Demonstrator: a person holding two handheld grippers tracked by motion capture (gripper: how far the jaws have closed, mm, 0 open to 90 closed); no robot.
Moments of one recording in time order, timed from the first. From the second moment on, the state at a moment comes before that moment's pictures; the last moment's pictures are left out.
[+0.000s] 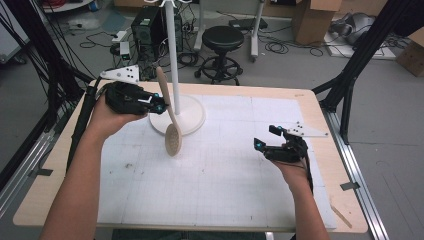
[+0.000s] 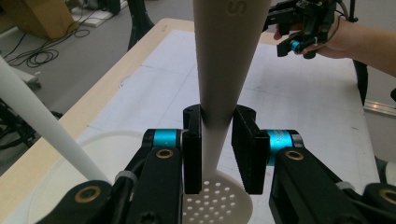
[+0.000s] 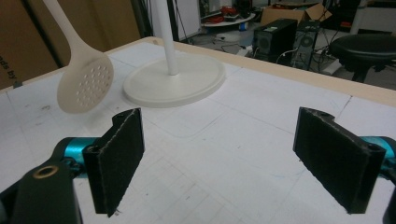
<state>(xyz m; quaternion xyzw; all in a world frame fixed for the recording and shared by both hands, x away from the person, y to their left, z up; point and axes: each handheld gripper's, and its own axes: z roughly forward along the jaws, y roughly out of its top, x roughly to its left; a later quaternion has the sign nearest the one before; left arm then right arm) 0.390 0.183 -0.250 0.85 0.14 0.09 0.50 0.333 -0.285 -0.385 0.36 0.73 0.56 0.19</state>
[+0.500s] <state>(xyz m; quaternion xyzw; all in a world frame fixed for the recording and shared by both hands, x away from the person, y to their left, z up) 0.407 0.198 -0.215 0.85 0.15 0.11 0.49 0.334 -0.284 -0.386 0.35 0.73 0.56 0.19</state>
